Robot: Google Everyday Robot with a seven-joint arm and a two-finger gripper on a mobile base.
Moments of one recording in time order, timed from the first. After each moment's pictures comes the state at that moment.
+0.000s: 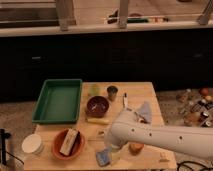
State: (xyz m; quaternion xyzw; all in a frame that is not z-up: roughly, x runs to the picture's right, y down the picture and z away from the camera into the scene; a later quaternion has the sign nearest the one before) arm 0.008 0.300 0.693 -0.32 -0.22 -0.15 0.91
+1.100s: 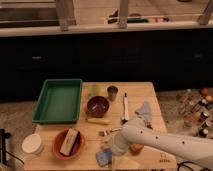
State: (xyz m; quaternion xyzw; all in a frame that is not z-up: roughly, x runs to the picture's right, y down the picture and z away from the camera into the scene) arm 0.018 0.345 0.732 -0.35 -0.29 -0.11 0.88
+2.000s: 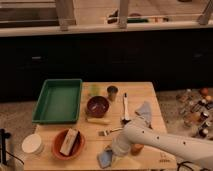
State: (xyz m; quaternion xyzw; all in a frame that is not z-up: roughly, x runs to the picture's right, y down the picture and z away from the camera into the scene) arm 0.030 0.351 0.732 -0.36 -0.29 -0.11 0.88
